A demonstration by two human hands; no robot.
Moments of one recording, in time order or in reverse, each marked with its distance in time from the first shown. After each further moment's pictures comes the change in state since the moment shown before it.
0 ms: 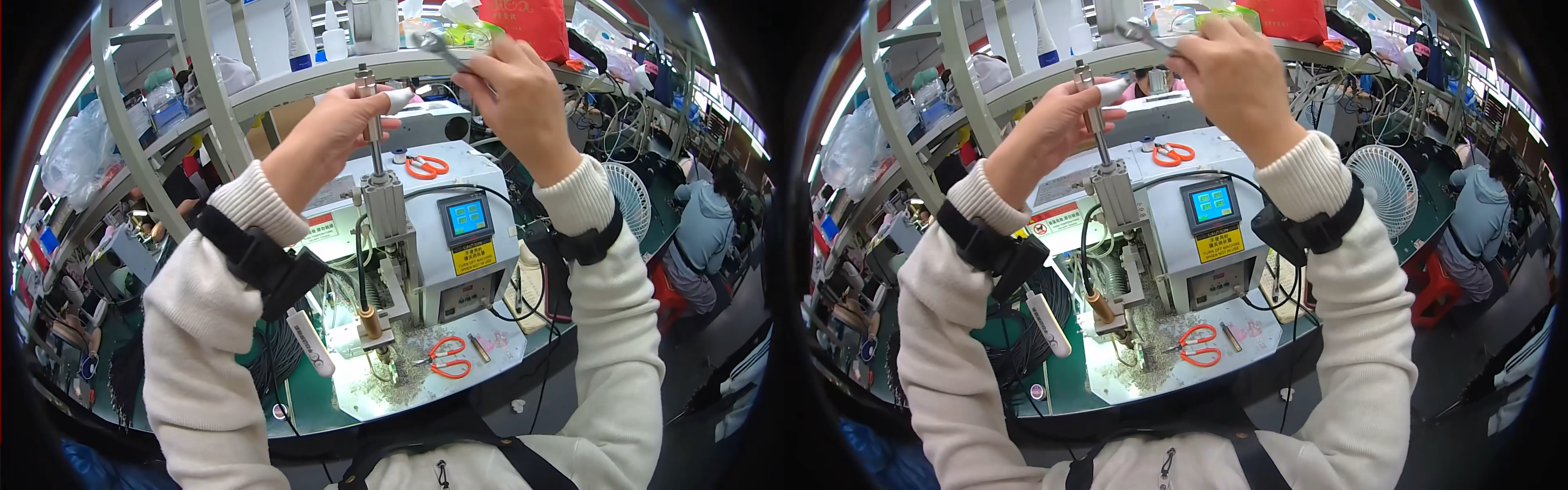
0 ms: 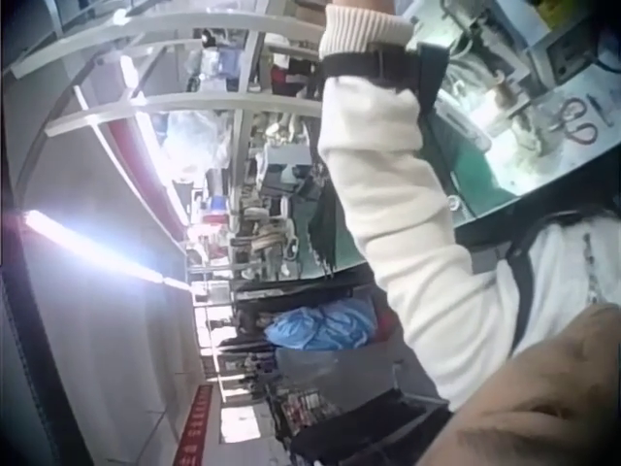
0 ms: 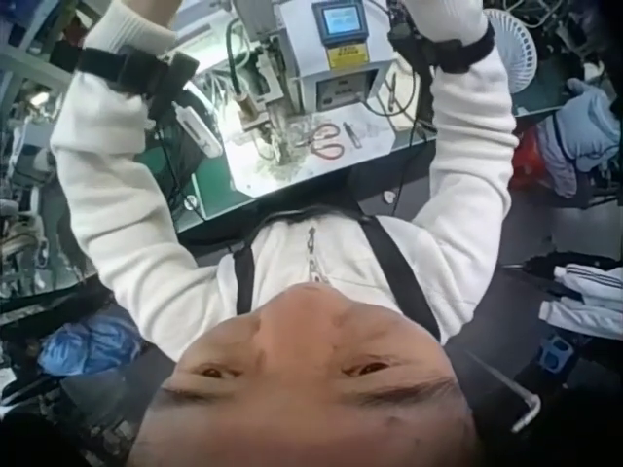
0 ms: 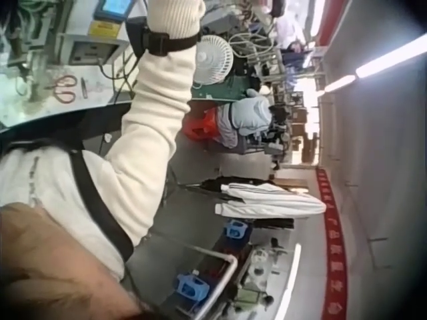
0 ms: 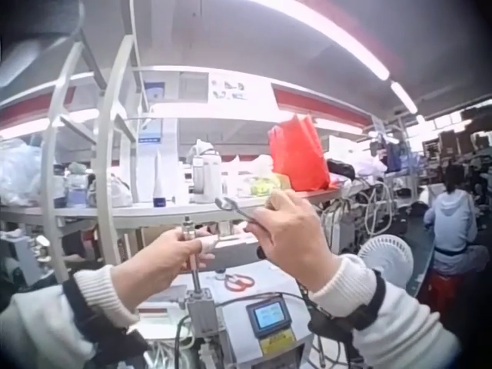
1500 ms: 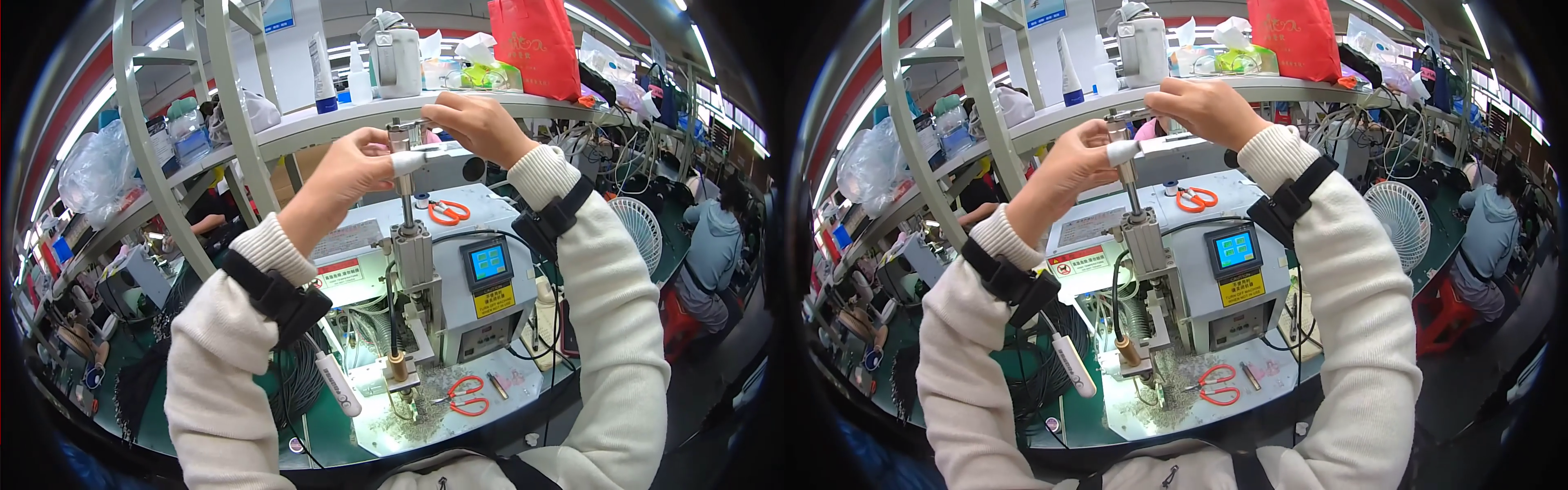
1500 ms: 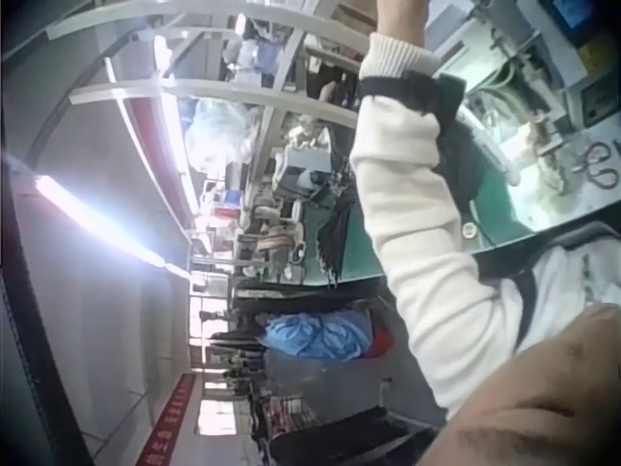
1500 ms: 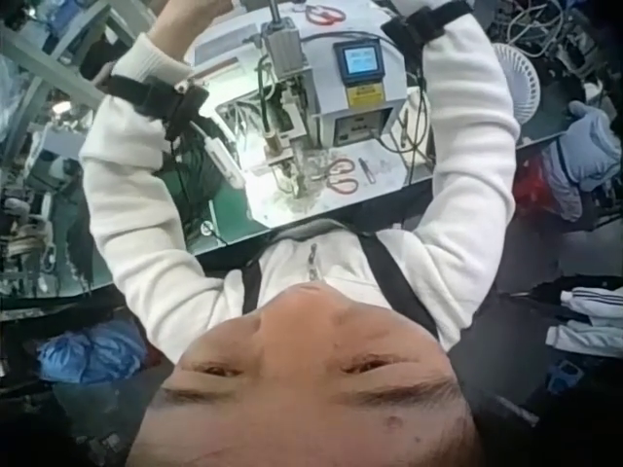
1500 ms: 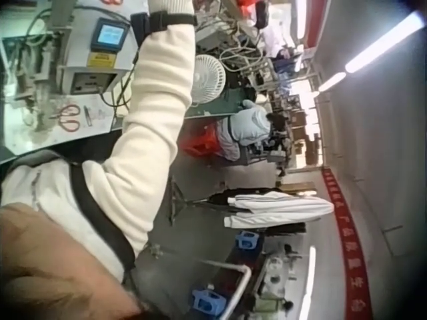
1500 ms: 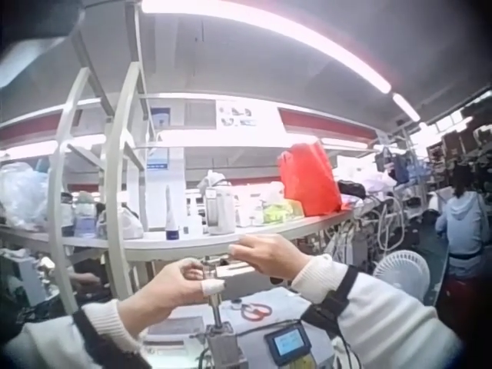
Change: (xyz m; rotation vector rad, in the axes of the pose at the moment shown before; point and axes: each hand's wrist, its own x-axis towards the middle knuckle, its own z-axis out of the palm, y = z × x) left_hand 0.000 -0.007 -0.038 0.082 -0.013 0.117; right_hand 0.053 0.023 0.076 0.136 0.069 -0.622
